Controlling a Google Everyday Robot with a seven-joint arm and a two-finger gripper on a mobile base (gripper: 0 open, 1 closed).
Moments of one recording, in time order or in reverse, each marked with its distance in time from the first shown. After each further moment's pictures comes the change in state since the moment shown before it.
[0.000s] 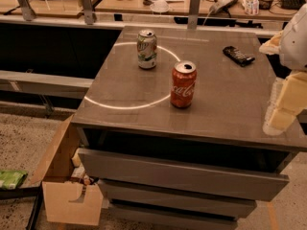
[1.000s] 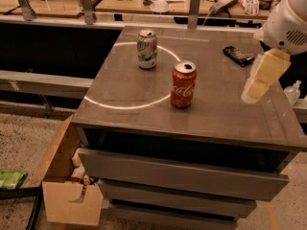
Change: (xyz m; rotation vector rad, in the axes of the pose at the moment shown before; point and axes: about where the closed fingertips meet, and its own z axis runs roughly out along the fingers) arm -0.011 -0.067 0.026 0.031 -0.051 0.125
